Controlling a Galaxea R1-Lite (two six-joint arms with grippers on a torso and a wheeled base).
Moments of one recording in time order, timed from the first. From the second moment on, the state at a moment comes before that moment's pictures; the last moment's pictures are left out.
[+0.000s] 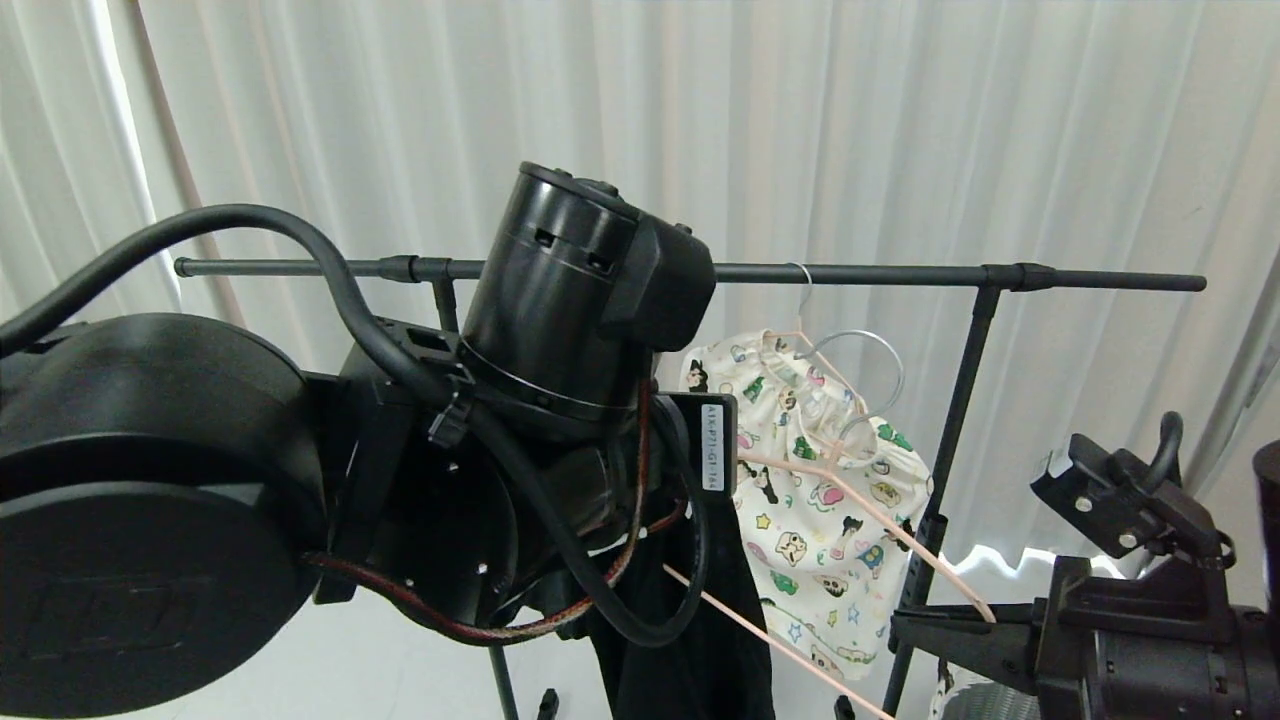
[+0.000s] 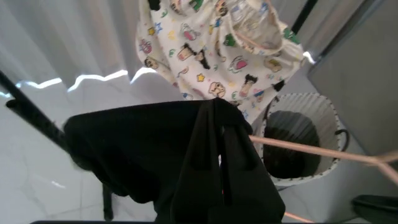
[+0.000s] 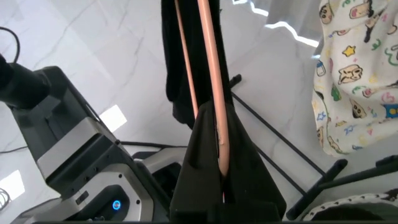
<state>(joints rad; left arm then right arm) -0.94 1.70 -1.29 0.13 0.45 -0.40 0.83 1.28 -0.55 -0.26 0.18 0.21</state>
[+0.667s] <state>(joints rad) -1.00 1.69 -1.33 0.13 0.48 -0.37 0.87 1.46 -0.63 -0.38 0.16 0.23</state>
